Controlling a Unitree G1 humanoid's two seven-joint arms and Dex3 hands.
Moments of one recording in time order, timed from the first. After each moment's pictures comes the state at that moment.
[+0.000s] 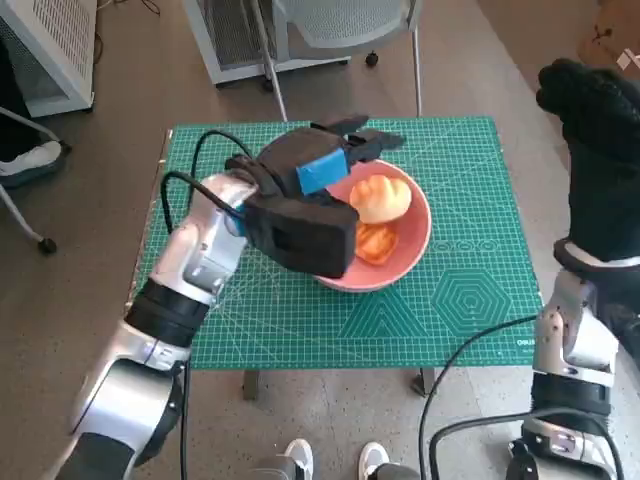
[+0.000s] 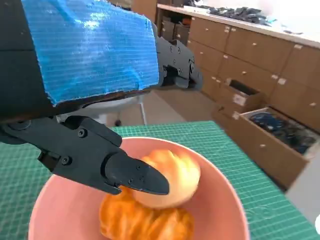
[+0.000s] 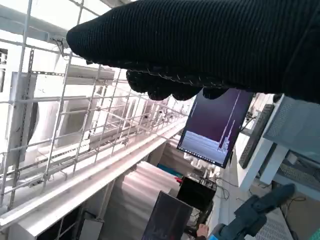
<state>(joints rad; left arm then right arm) -1.00 0.33 -0.34 0.57 0.48 -0.18 -0.39 -0.64 -0.25 -0.26 0.33 0.32 -0.61 0.39</state>
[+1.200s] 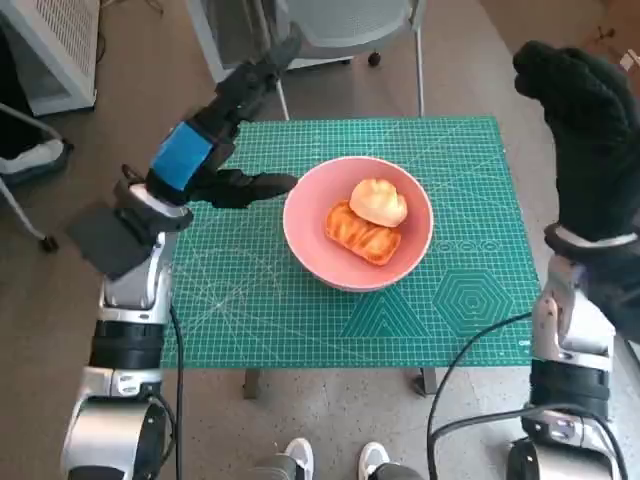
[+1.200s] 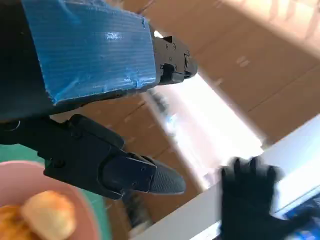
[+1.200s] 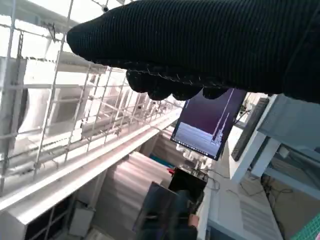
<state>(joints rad) -0.73 0.29 0.07 0.36 -0.16 -0.45 -0.46 -0.74 -0.26 -0.21 0.43 0.26 -0.59 0.38</state>
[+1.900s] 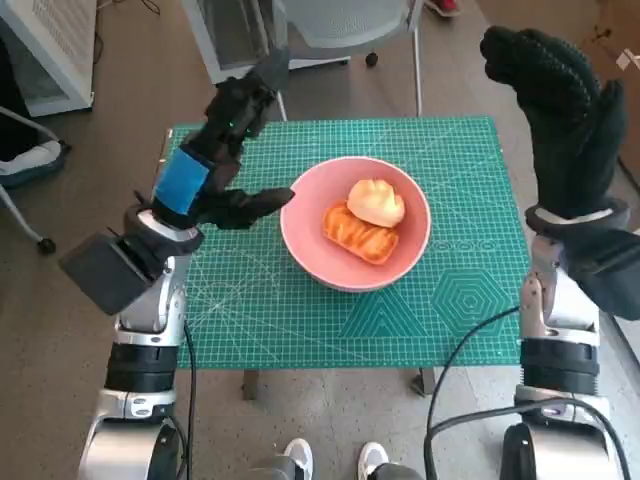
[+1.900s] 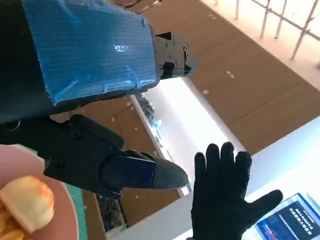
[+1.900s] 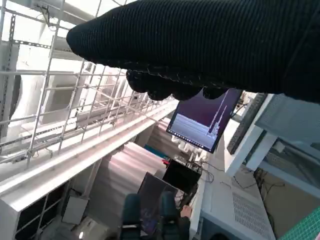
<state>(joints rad) -0.66 0.26 0.08 0.33 -0.20 -0.41 -0.46 -0.81 -0.25 -0.18 0.54 0.23 -0.64 0.39</state>
